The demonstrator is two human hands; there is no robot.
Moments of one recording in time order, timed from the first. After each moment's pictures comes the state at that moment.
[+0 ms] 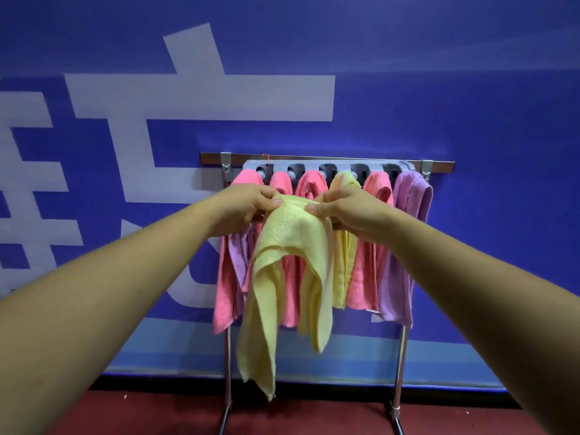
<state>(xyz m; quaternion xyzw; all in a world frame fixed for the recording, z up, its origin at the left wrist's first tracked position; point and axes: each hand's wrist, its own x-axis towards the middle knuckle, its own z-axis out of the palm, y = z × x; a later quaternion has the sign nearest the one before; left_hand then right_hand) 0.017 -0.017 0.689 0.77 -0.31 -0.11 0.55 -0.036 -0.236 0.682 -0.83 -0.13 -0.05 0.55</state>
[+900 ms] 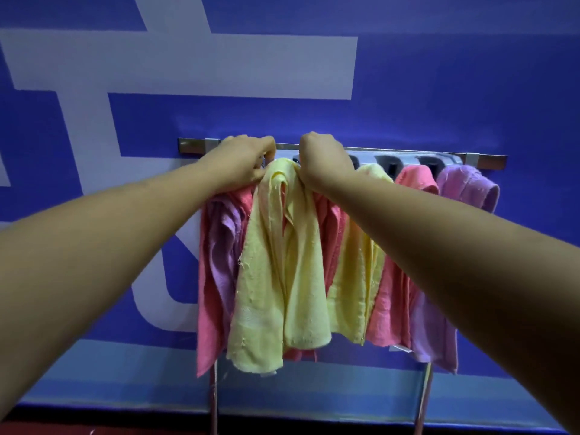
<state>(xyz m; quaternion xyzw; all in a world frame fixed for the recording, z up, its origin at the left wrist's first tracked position) 0.185 -0.032 0.714 0.88 -0.34 0.33 0.07 0.146 -0.205 0.713 -0.93 0.00 -0.37 0.05</state>
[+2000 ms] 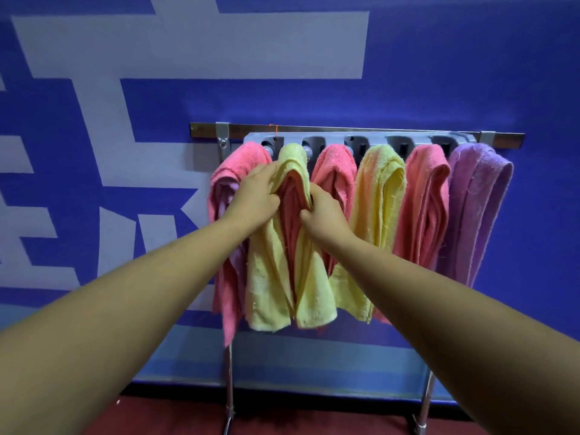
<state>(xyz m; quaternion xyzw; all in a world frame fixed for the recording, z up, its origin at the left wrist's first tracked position) 0.166 -0.049 0.620 0.84 -0.28 0.28 0.37 0.120 -0.193 0.591 -0.86 -0.10 -0.30 0.40</state>
